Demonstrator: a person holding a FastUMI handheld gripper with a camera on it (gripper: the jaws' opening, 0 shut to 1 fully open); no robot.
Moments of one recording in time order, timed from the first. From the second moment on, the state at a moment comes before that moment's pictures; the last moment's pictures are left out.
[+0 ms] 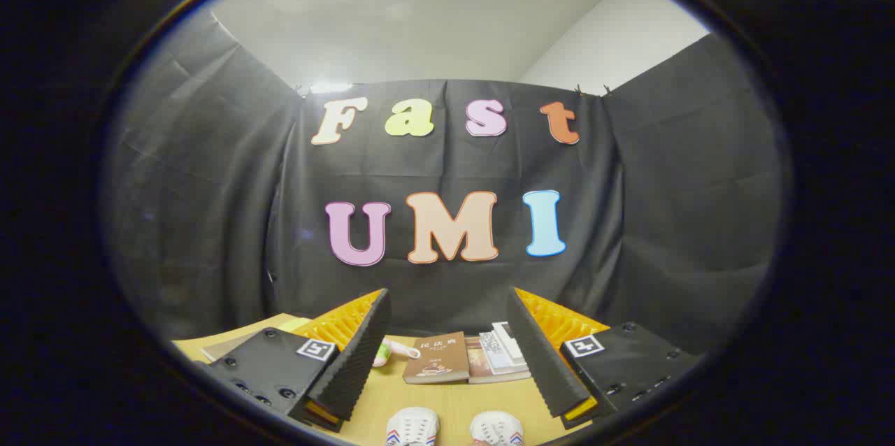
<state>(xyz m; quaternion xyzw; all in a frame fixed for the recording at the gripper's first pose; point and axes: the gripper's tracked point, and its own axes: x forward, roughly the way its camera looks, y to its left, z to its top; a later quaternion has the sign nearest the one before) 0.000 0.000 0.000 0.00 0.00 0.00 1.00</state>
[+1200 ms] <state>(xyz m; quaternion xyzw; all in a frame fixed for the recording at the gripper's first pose) -0.020 0.024 -0.022 0.01 0.00 0.04 1.00</state>
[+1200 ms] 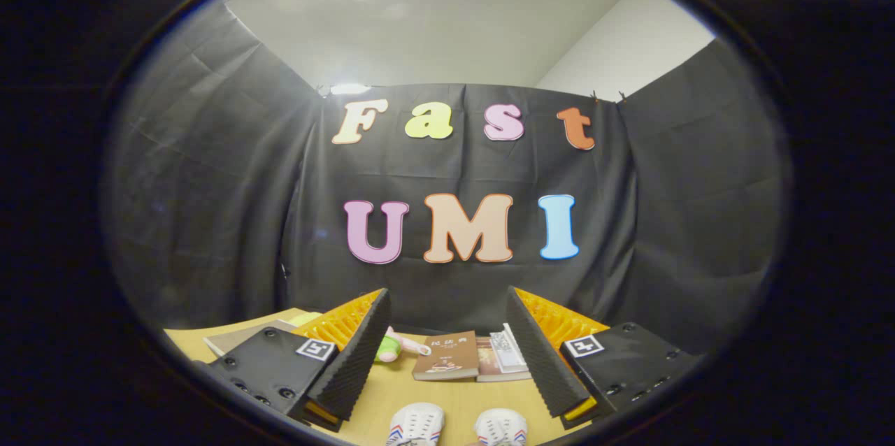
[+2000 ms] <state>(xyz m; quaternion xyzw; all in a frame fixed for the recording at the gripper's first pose) -0.025 0.107 -0.162 0.39 0.24 0.15 0.88</state>
